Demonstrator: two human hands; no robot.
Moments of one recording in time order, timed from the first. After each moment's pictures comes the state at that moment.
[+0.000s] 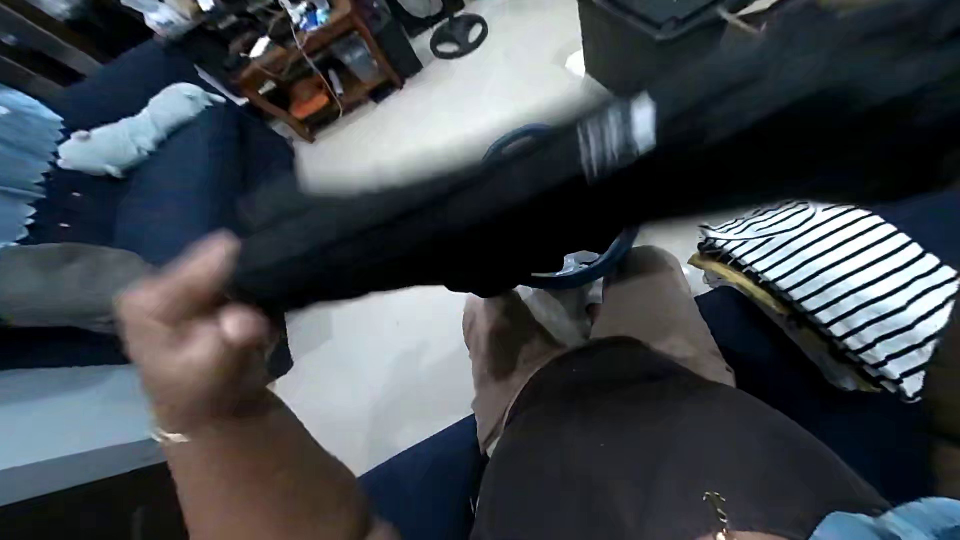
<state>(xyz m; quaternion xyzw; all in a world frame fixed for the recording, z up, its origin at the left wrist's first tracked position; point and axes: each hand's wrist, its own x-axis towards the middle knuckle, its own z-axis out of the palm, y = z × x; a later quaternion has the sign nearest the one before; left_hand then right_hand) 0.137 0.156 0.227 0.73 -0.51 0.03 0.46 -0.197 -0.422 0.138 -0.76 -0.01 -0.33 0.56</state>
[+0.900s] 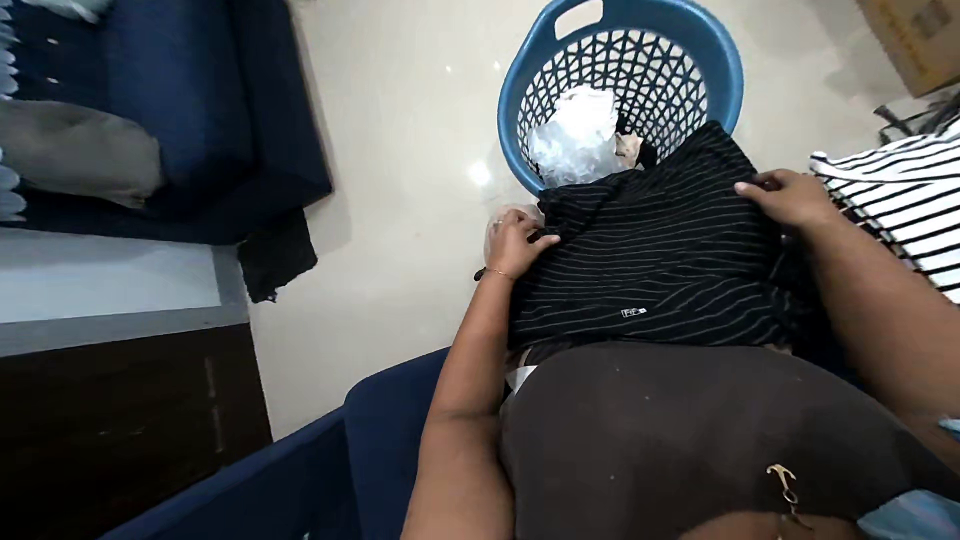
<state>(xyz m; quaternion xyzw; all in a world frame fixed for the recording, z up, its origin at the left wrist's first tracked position) 0.096 0.047 -0.059 0.91 -0.30 -0.21 0.19 -0.101 -0.348 -0.079 -0.81 0.43 0.10 0.37</state>
